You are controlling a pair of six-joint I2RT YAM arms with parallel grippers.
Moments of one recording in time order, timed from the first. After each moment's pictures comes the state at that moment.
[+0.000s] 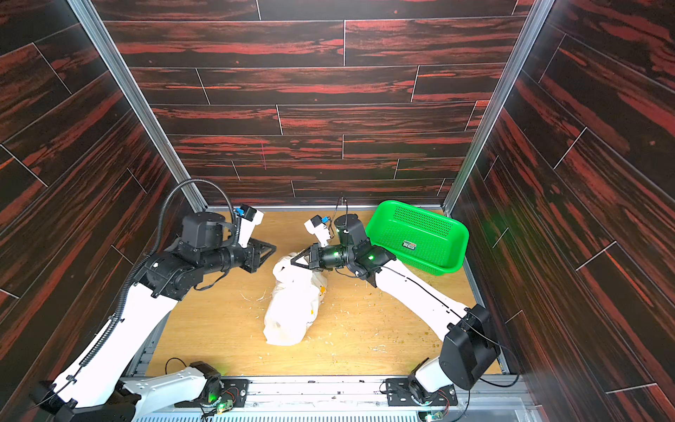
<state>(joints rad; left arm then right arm) -0.48 1.16 1.41 -0.84 0.29 -0.15 0.71 1.50 1.29 -0.20 -0.80 0.78</state>
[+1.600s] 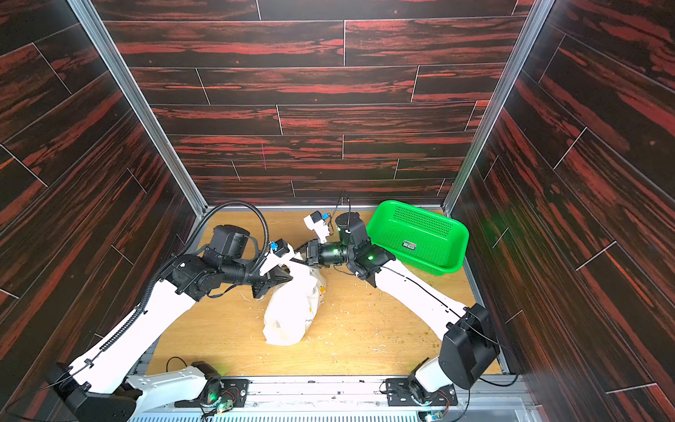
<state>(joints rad) -0.54 1.20 1.29 -0.88 0.56 0.43 0.71 1.50 1.28 -0.09 -0.83 0.86</state>
